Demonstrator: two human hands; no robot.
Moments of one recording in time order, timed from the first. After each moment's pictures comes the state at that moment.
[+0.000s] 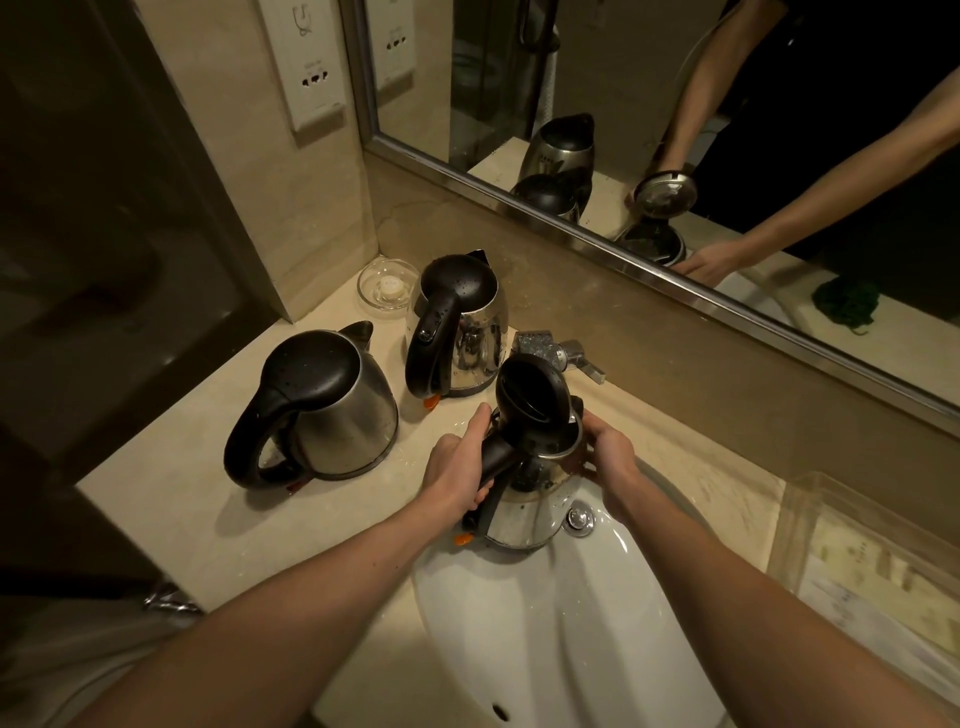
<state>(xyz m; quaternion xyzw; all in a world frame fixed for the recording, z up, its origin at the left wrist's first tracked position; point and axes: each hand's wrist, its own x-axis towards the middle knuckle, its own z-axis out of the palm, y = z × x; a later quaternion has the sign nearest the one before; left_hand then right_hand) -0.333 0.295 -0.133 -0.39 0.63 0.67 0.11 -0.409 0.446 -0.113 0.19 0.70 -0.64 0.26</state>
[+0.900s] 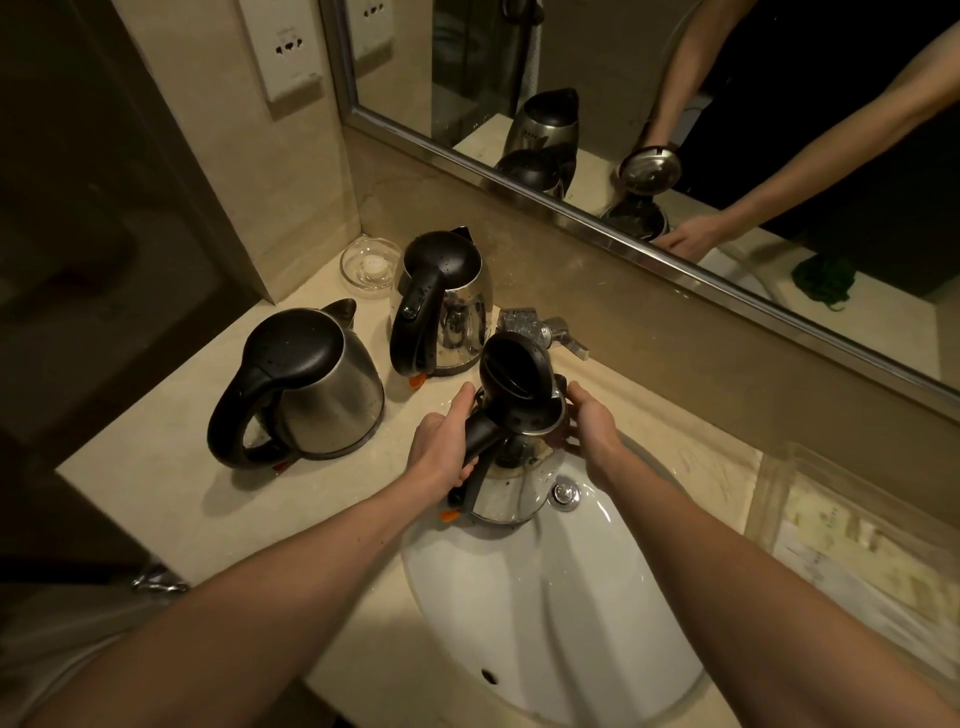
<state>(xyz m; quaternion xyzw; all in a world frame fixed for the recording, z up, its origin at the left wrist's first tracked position) -0.328 0.298 -0.128 -0.38 0.62 0.67 0.09 -0.408 0.445 -0.102 0.20 0.70 -0.63 0.28</state>
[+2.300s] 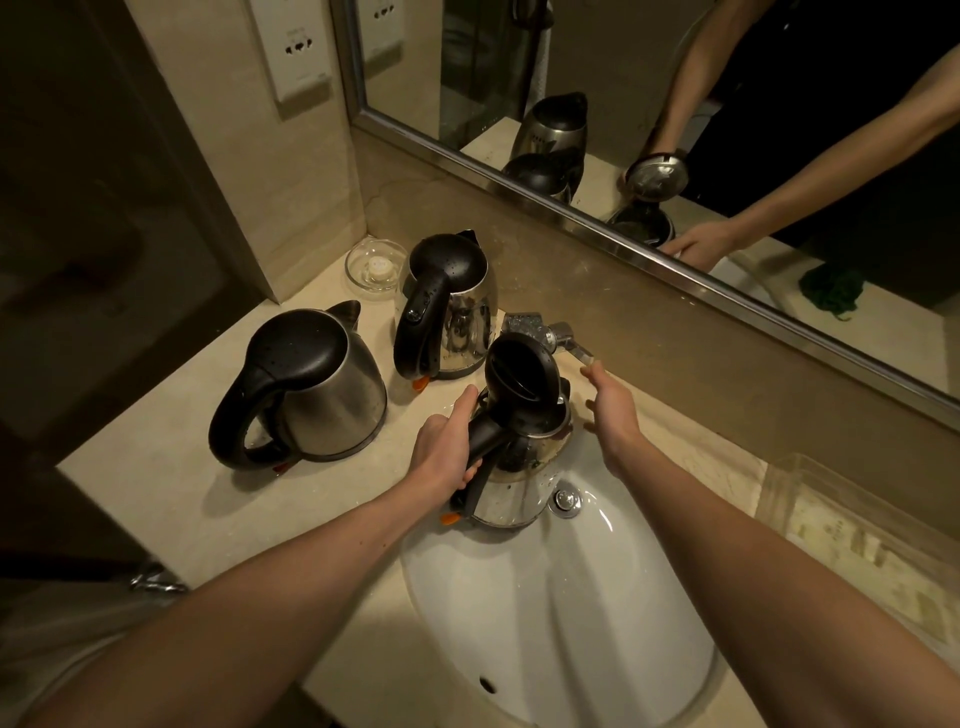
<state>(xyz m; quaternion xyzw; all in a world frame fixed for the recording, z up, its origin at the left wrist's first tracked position) -0.331 0.296 -0.133 -0.38 0.63 0.67 0.09 -0.444 0.454 -0.127 0.14 0.77 -0.59 0.20</state>
